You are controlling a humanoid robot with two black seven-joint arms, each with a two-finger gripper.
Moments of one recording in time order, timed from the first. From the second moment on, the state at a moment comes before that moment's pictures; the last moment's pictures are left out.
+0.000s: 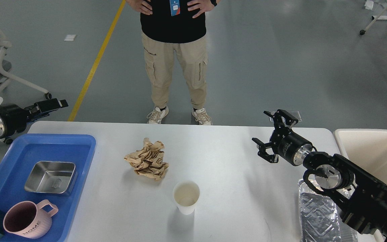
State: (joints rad) left arm -0.94 0.80 -0.17 -0.84 0.97 -0.30 -0.39; right arm 0.50 -0.35 0.81 1.03 -0.14 0.20 0.00
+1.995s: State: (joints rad) left arm -0.13 0.61 -1.13 -1.24 0.68 -0.30 -0.39; right arm 0.54 -0.63 0.79 1.07 -0.15 0.19 -0.01
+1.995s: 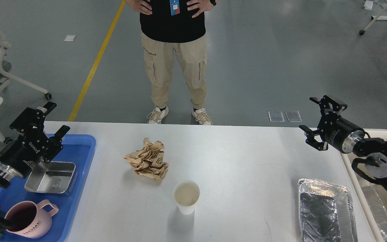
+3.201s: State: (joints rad) left arm -0.26 0.60 -1.10 -1.25 0.68 -0.29 -0.31; right arm 0.43 -1.67 0.45 1.65 -0.70 0.28 0.19
